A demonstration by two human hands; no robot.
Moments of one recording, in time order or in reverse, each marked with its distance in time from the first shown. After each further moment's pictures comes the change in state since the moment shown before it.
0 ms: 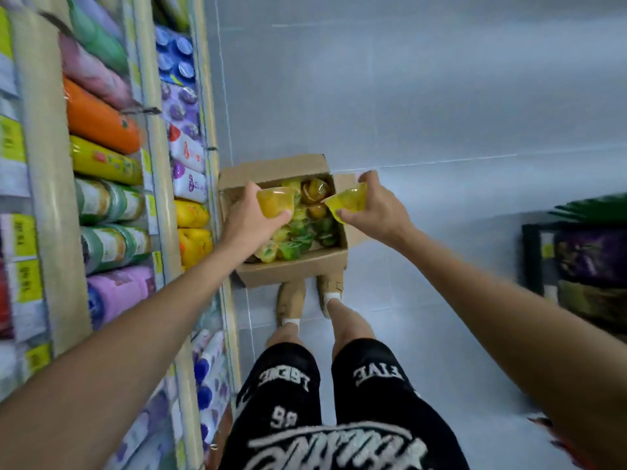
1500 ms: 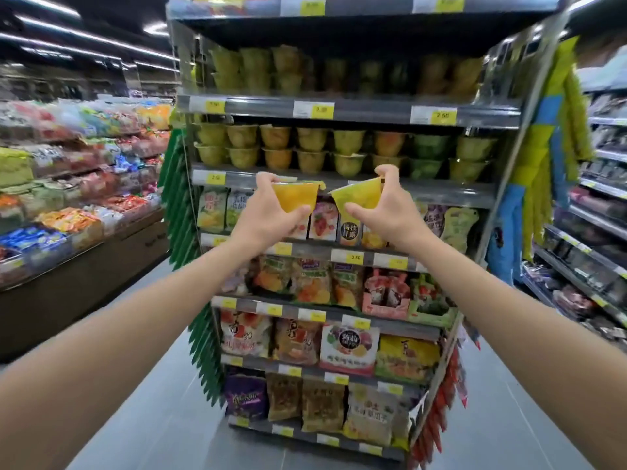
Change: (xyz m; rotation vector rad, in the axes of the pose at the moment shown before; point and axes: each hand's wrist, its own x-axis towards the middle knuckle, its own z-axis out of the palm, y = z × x) left_hand -0.699 0.624 0.253 -0.106 -0.350 1.762; right_hand -0.791 0.365 -0.428 0.113 1.638 0.353
